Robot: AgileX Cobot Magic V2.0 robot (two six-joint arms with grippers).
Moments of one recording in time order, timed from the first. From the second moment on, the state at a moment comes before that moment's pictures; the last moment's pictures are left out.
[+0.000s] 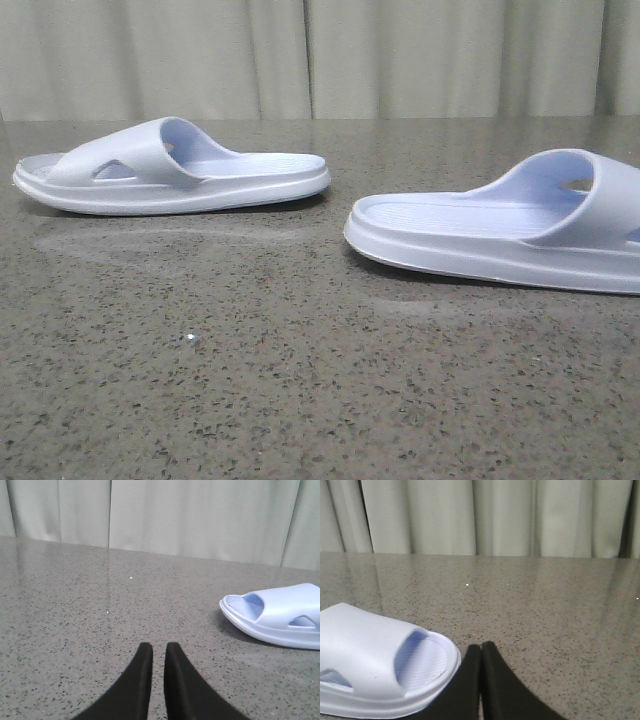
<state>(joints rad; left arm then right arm) -0.03 0.05 0.00 -0.02 0.08 -0.10 0.00 -0.01 0.01 0.07 0.09 -0.10</state>
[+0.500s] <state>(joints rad) -0.03 0.05 0.00 -0.52 0.05 -0.10 0.00 -0.01 0.01 0.56 0.05 -0.10</state>
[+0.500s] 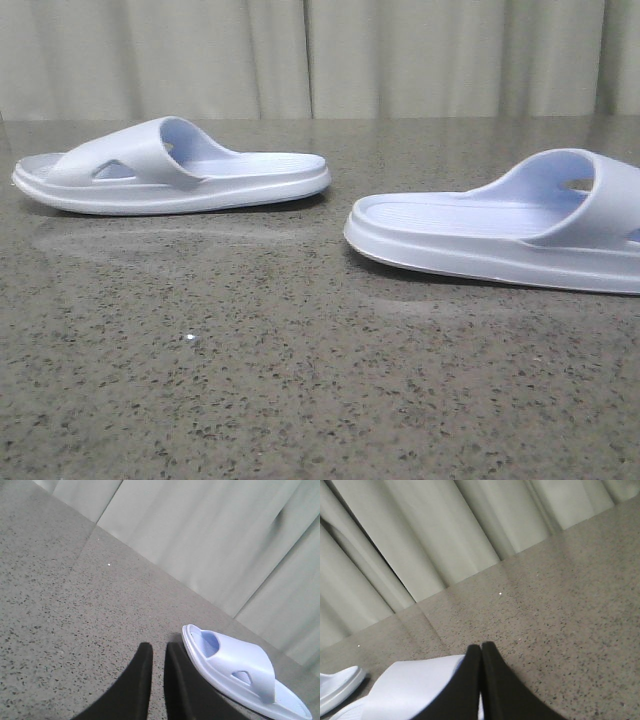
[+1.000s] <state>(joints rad) -0.03 0.41 -0.30 -0.31 0.27 -0.10 -0.04 0.57 -0.34 0.51 0.31 -0.10</state>
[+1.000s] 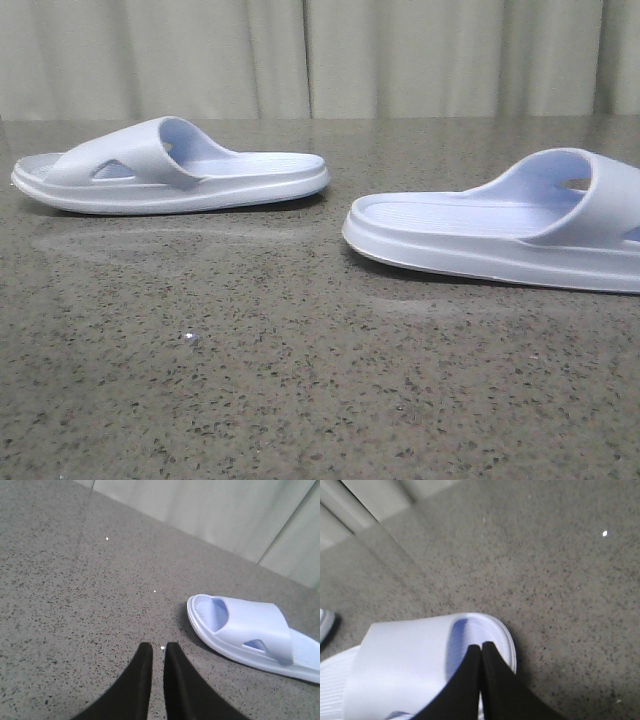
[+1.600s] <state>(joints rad) -0.03 0.78 -0.49 -0.68 0.48 0.41 -0.05 0.85 -0.66 0.30 0.72 -0.10</state>
